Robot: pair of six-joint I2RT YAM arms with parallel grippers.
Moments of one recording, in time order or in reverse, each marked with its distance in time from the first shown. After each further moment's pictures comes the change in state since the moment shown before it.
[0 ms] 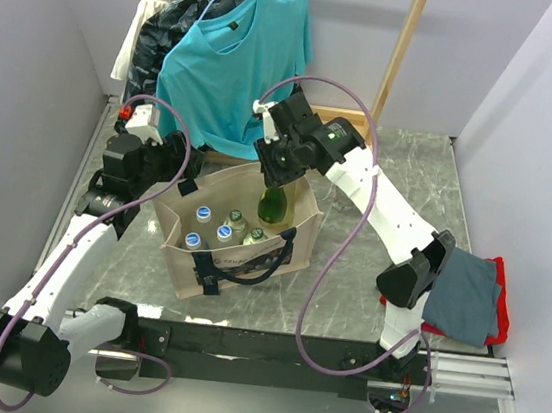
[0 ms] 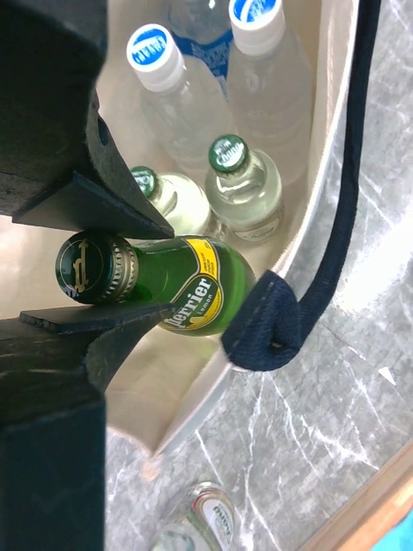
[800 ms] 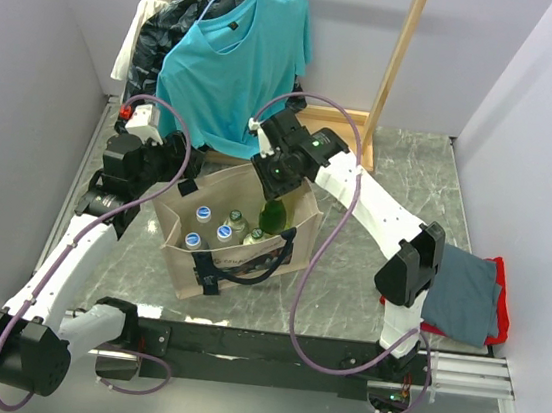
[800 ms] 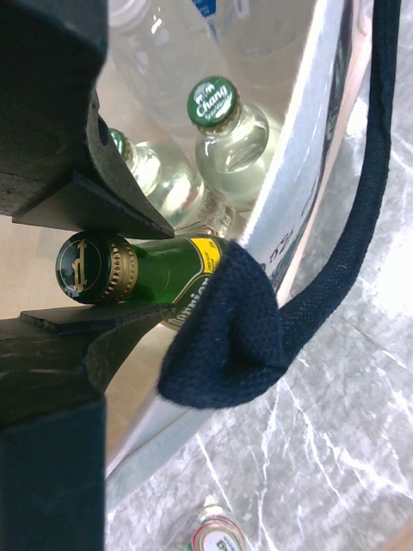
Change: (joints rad) left arm 0.000 0.000 0.000 0.000 0.000 0.000; right arm -0.005 0.013 -0.167 0.085 0.002 0.003
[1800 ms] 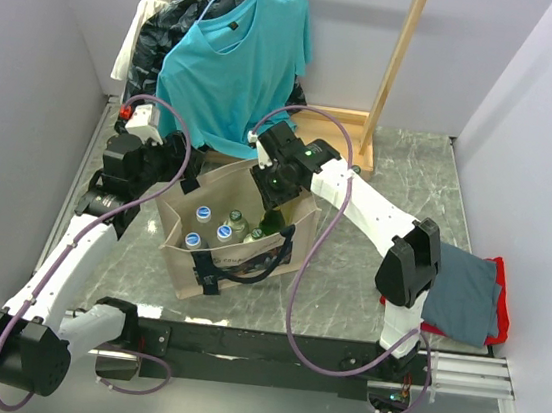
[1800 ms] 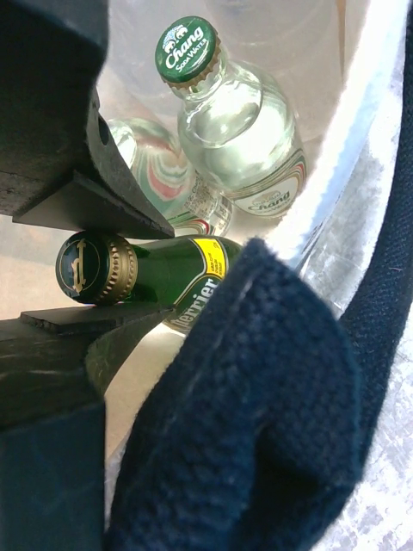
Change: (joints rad) left arm 0.000 0.000 0.000 0.000 0.000 0.000; right arm -0.001 -0.002 -0.144 0.100 -0.011 0.016
